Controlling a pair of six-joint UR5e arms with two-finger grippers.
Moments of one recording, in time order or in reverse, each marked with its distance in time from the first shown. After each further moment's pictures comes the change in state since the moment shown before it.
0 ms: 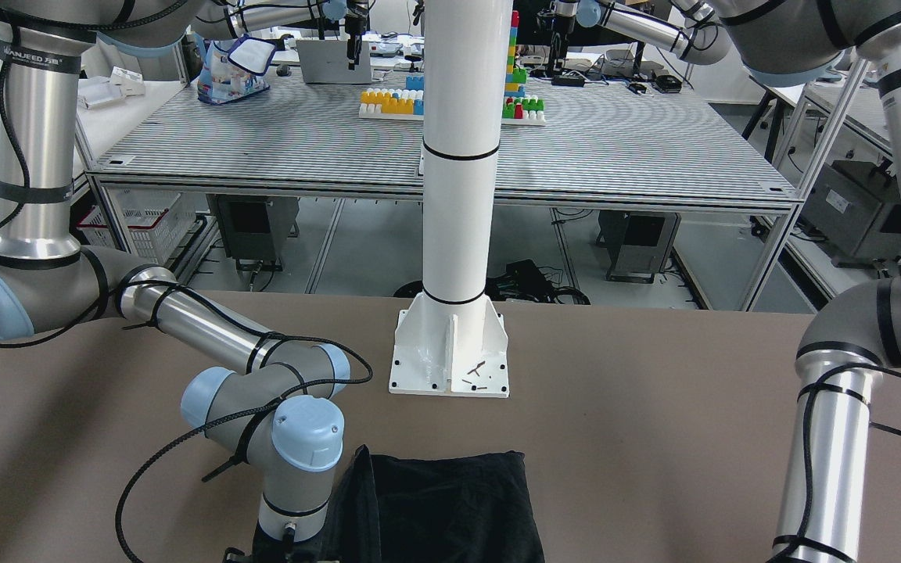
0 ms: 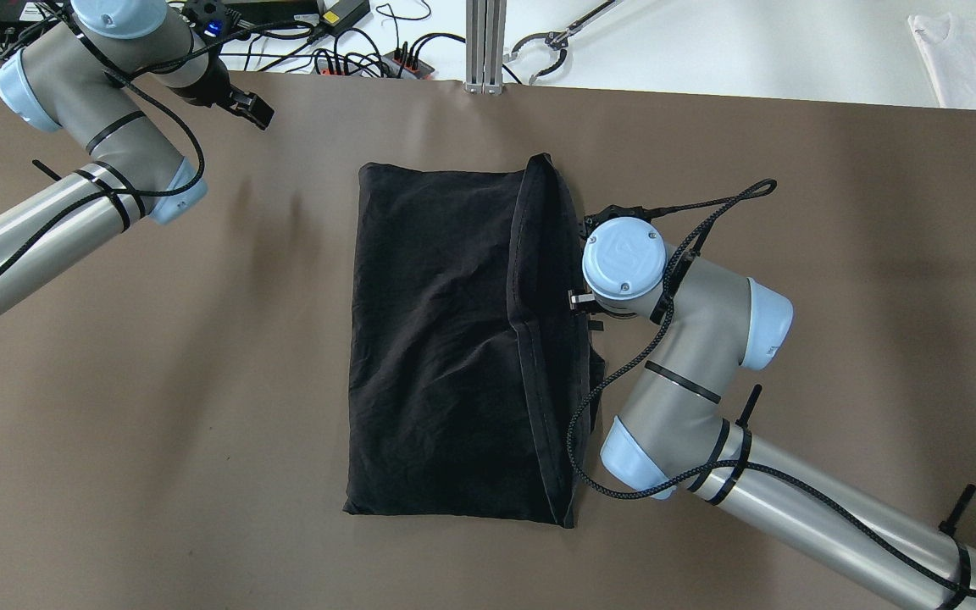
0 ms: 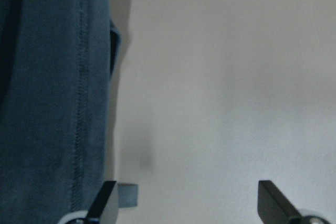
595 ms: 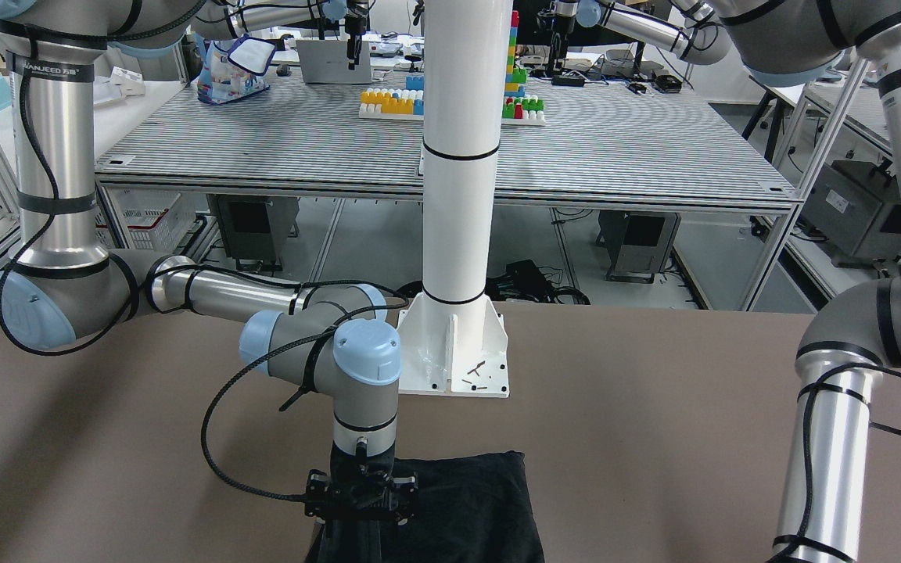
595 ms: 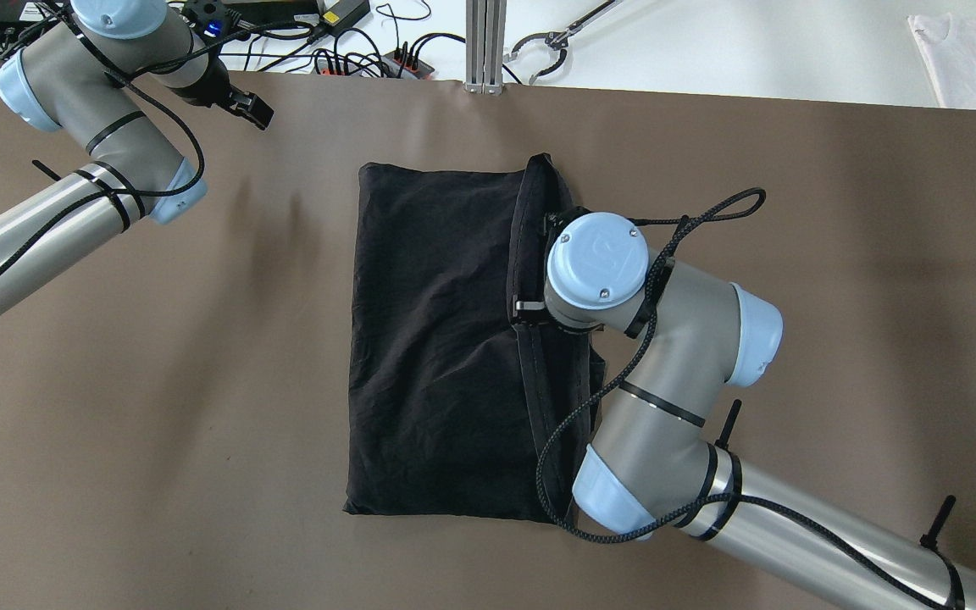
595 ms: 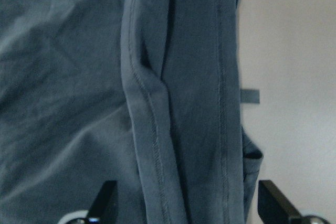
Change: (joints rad) left arm 0.000 0.000 0.000 0.000 0.000 0.001; right arm -0.129 0.038 0.169 -0.102 0.049 0.150
